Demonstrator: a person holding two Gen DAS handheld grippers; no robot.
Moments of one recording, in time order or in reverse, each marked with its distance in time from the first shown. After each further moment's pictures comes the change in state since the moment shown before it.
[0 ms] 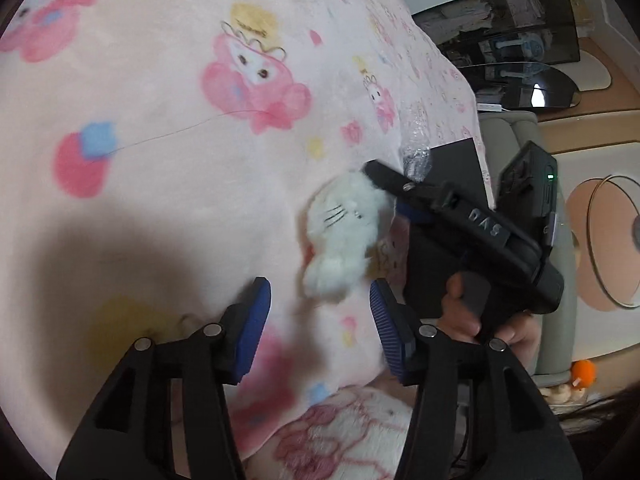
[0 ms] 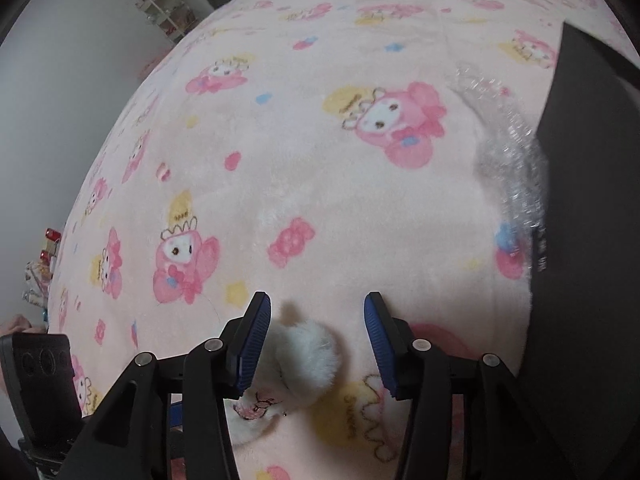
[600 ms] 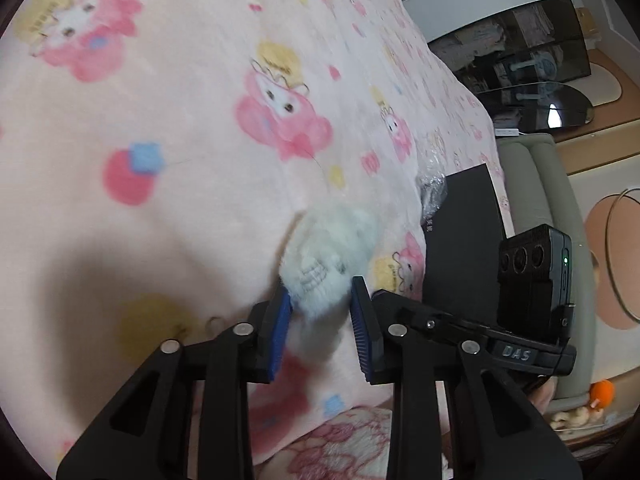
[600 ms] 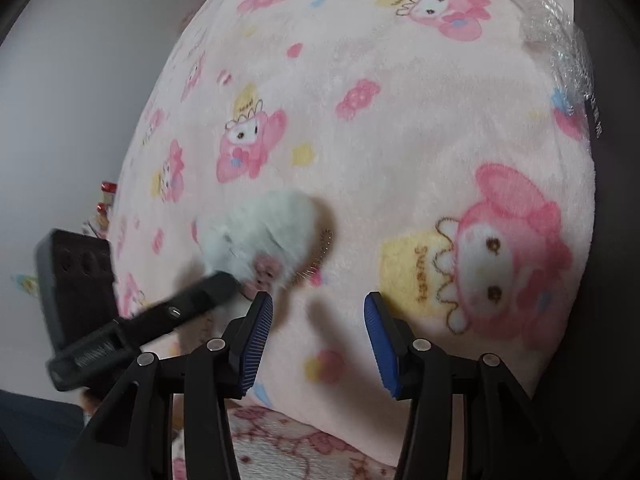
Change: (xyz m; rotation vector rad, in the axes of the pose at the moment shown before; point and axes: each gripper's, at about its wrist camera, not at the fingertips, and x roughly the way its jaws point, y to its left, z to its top) left arm -0.016 -0.007 -0.006 -0.020 -0.134 0.094; right arm -0.012 0.010 -0.059 -0.025 0.209 0.219
